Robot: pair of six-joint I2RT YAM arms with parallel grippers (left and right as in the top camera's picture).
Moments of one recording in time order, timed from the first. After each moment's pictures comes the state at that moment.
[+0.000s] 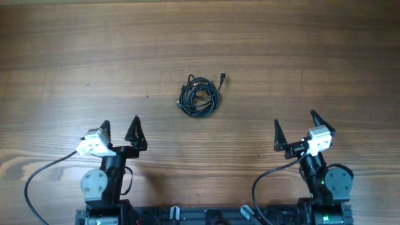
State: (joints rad) left arm 0.06 0.01 0.01 -0.07 0.12 -0.43; right arm 0.01 0.02 0.01 0.01 -0.21 -0.07
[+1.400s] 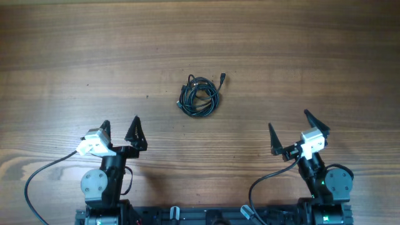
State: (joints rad) left arm 0.07 0.01 0.01 -0.07 0.13 -0.43; right arm 0.01 0.02 0.01 0.02 -0.33 -0.15
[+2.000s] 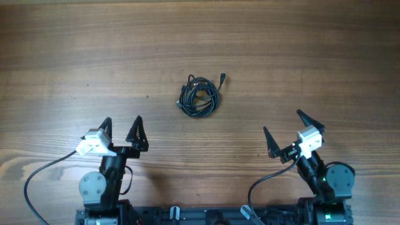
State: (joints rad) left arm 0.07 0.01 0.03 -0.02 0.19 -0.42; right arm 0.01 0.10 0.06 0.01 -0.43 -0.14
